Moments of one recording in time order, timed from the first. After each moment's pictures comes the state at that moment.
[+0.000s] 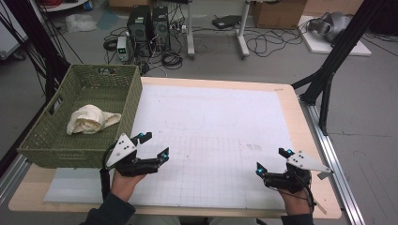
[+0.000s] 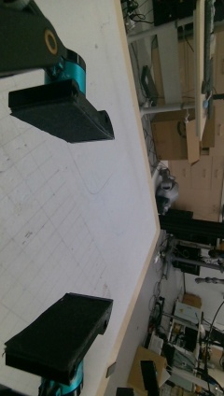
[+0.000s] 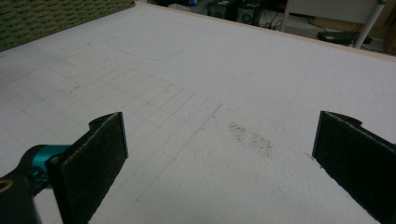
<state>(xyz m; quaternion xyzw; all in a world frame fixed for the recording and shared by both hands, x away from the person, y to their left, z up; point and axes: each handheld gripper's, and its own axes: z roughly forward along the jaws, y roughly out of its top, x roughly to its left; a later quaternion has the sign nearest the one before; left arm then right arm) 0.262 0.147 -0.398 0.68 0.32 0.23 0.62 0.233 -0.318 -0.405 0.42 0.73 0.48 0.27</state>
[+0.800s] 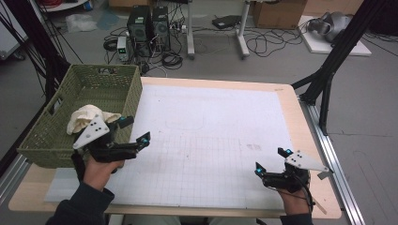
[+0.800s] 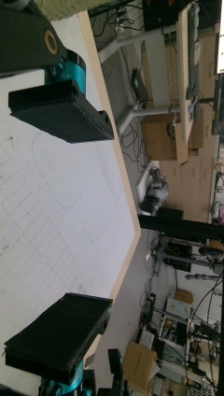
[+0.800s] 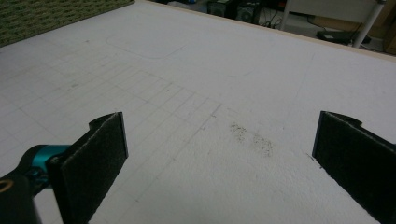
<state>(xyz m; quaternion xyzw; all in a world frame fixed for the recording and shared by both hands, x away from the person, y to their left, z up) 0.270 0.193 -0.336 0.67 0.32 0.23 0.63 0.234 -0.316 -0.405 0.41 0.73 0.47 0.27</state>
